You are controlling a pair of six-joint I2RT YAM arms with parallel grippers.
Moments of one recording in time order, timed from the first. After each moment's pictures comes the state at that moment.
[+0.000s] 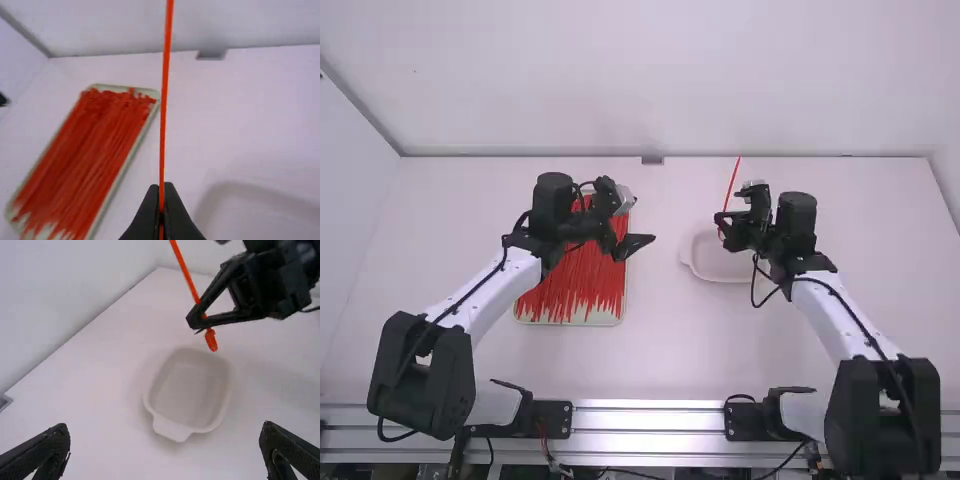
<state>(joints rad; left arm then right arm) -0.24 1.46 0.92 0.07 0.83 0.36 0.07 1.37 0.76 0.02 -0.58 0.12</state>
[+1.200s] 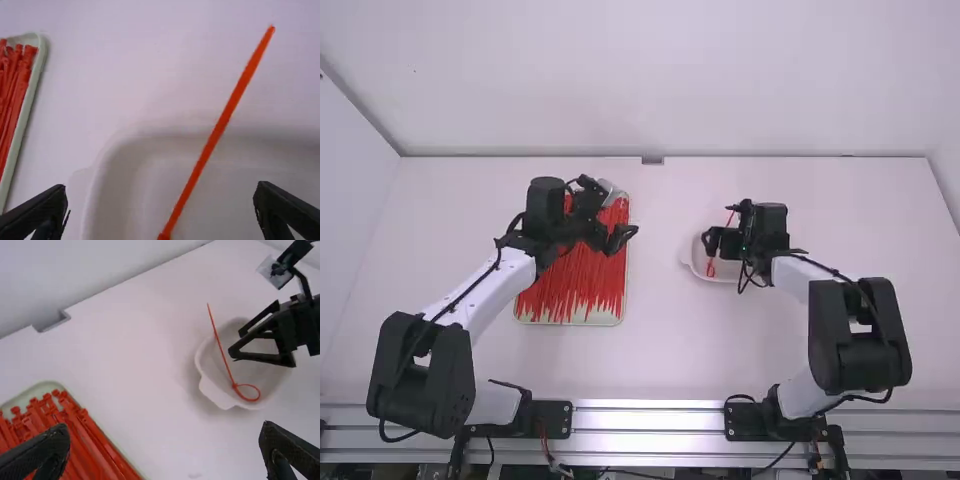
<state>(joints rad) -0.19 1.46 0.90 -0.03 0.59 0.21 0.09 1.67 0.76 0.04 -0.35 0.18</state>
